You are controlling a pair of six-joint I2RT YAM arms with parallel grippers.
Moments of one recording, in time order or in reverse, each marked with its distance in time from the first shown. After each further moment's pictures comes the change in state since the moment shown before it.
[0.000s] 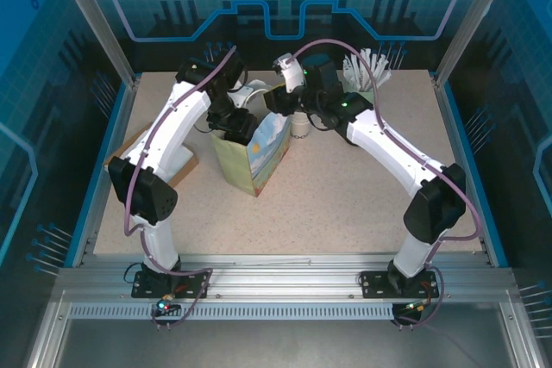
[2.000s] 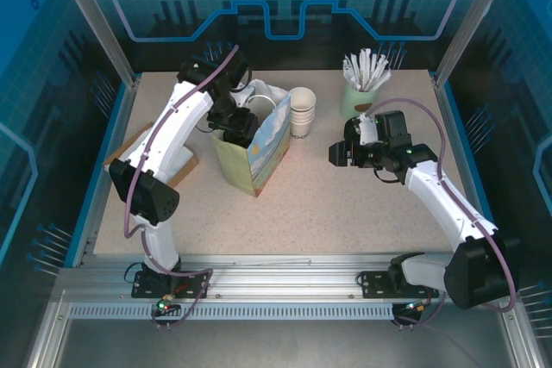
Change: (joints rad) left arm -0.031 0.008 0.057 -0.058 -0.057 -0.047; right arm -0.363 -0.494 -0.704 -0.189 -0.172 0.157
